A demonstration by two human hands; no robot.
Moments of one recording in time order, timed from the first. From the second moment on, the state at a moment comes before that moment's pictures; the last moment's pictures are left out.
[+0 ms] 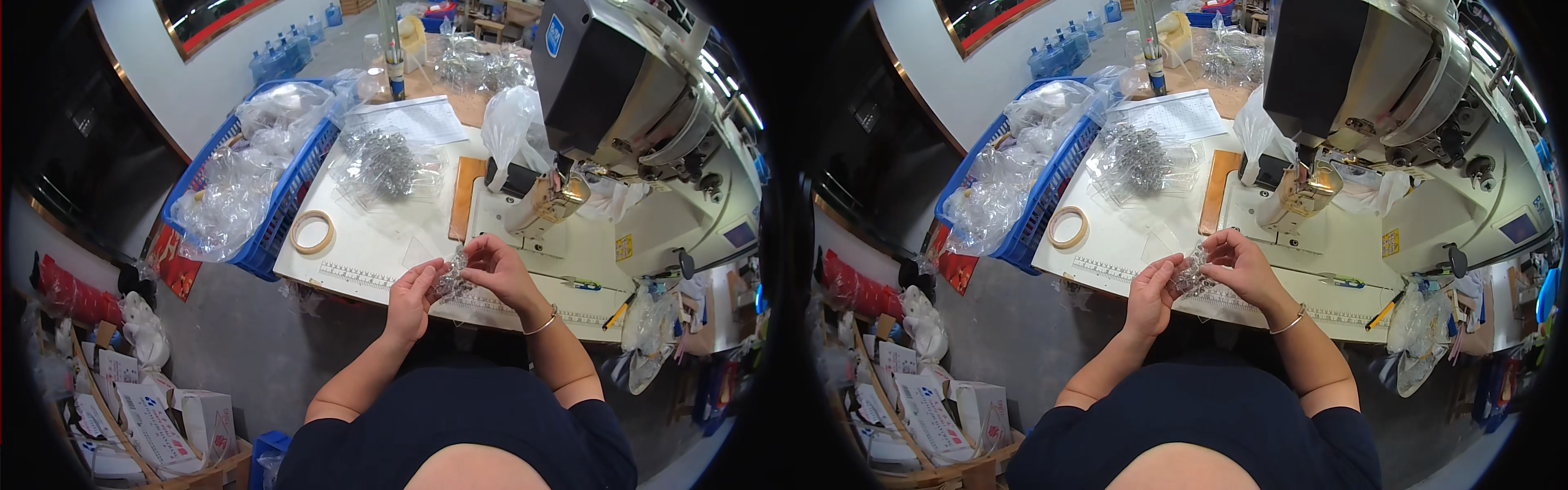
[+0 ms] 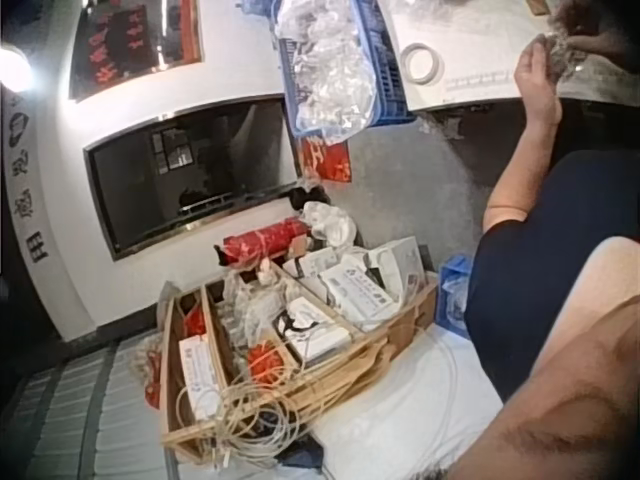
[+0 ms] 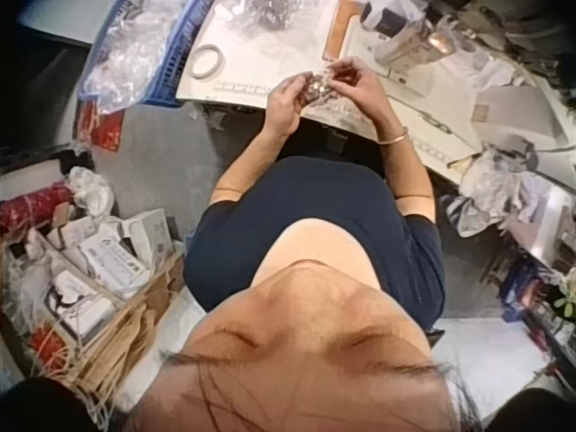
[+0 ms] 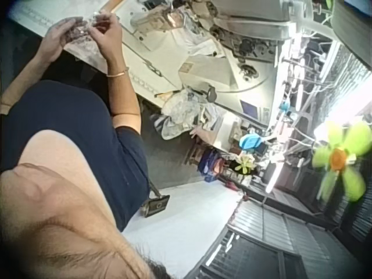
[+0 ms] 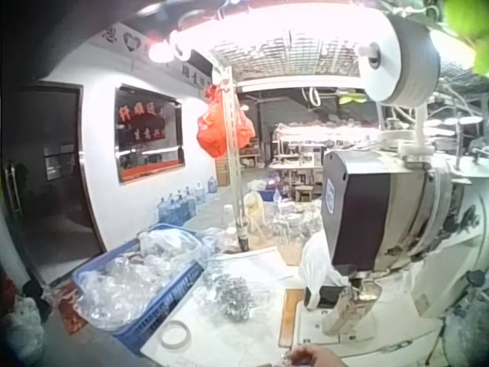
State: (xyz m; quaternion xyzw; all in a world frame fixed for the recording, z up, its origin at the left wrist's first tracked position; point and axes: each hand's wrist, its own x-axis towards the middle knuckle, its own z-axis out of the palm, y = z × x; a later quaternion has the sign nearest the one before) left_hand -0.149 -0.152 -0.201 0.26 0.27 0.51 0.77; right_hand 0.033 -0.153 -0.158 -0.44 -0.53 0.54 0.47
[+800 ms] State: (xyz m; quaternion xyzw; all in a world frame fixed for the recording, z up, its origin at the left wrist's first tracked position) left_hand -0.149 -0.133 -0.197 0.01 0.05 0.59 0.81; right_hand 0.021 -0.158 -0.171 -0.34 -0.22 0.72 0.57
